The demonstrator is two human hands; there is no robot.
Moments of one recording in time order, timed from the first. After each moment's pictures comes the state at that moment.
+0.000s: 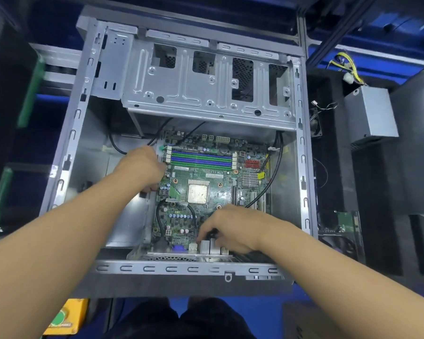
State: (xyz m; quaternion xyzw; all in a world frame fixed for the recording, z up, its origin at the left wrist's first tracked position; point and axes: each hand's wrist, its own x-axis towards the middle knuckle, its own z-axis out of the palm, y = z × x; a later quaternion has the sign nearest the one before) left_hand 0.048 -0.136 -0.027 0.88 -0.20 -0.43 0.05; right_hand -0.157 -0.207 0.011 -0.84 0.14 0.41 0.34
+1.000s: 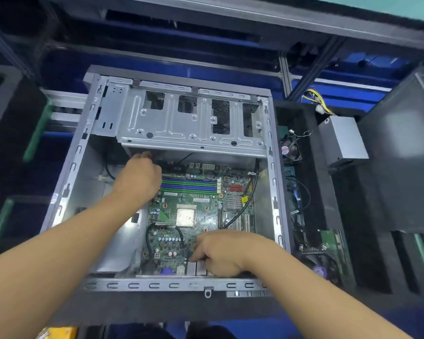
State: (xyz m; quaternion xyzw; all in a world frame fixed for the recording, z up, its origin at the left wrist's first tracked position) left_hand 0.051 -0.152 -0.028 0.92 -0.33 -0.19 0.13; right_hand -0.163 -0.209 0.026 -0.85 0.09 0.43 0.30
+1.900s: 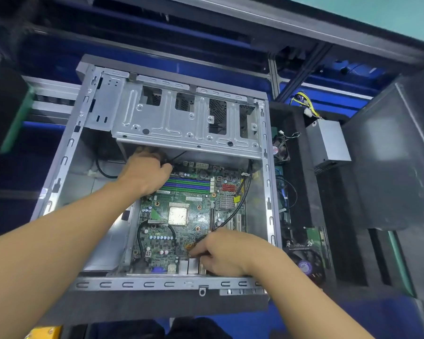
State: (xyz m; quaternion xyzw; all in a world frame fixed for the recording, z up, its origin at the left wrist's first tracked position) left_hand 0.054 -0.168 -0.046 0.87 -0.44 -0.22 0.07; right_hand -0.180 -0.209 0.035 -0.85 0.16 0.39 0.31
